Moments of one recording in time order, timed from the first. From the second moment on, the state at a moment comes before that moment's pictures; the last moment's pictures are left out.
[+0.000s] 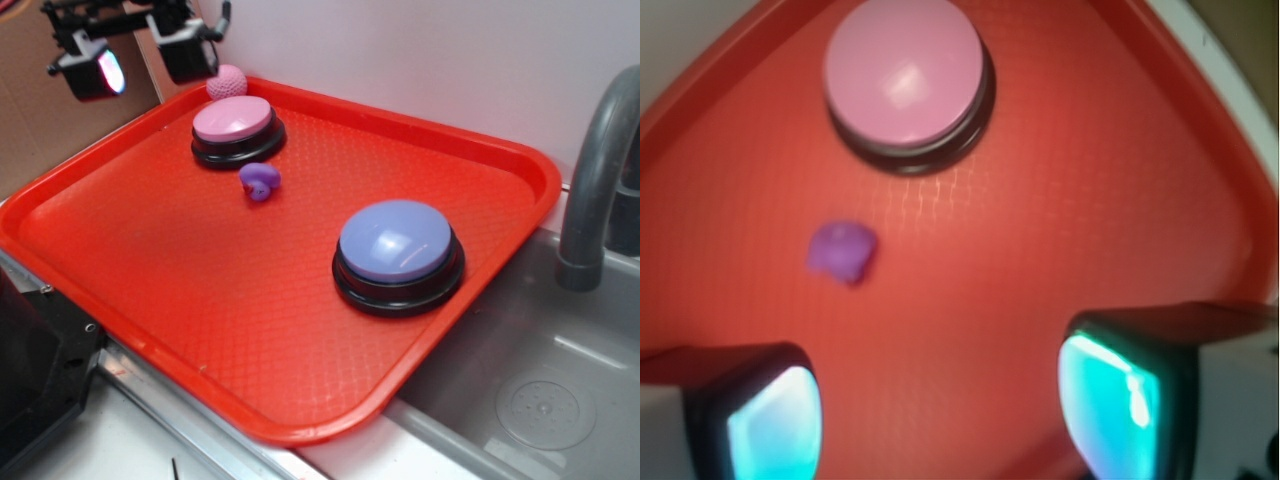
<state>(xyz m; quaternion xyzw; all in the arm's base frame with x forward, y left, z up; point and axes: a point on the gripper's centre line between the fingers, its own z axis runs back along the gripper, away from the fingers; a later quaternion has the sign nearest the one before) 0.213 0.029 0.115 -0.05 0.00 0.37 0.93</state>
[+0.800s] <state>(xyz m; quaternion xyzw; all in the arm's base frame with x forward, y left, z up) 0.255 -0.014 0.036 -0.04 0.01 0.33 0.94</state>
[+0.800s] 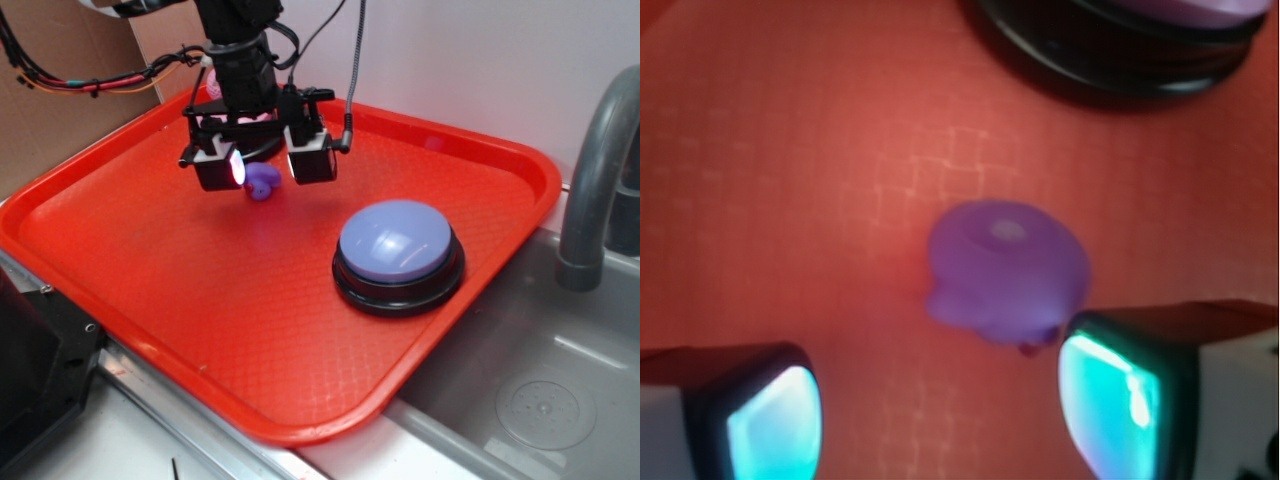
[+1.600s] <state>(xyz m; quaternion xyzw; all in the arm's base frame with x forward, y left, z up) 0.253 0.007 0.028 -0.01 0.02 0.33 0.94</state>
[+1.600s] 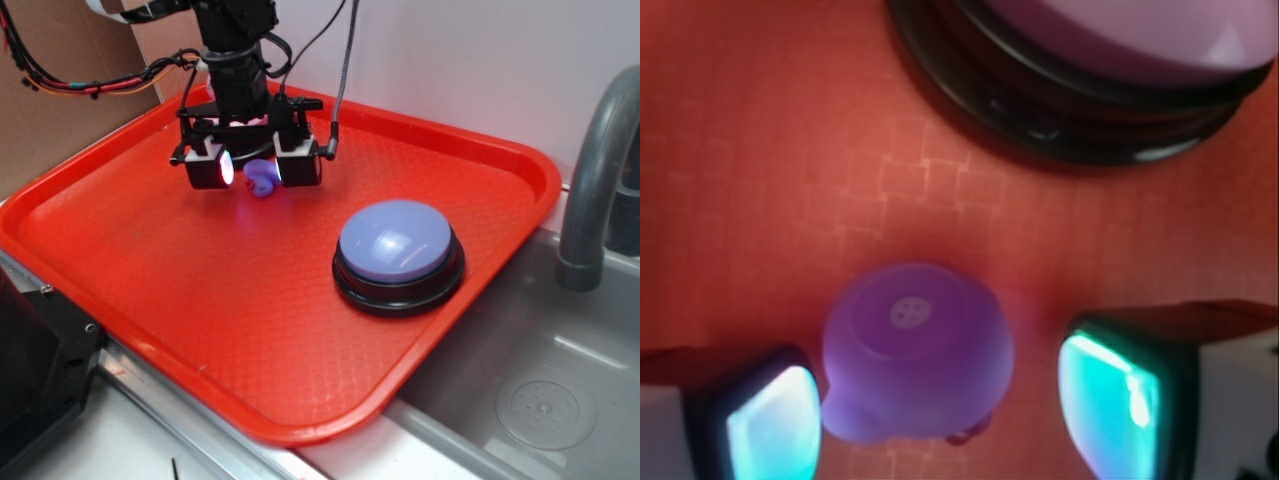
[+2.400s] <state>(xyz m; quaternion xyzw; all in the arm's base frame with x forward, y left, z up) 0.201 0.009 0.108 -0.05 -0.01 0.24 0.97</state>
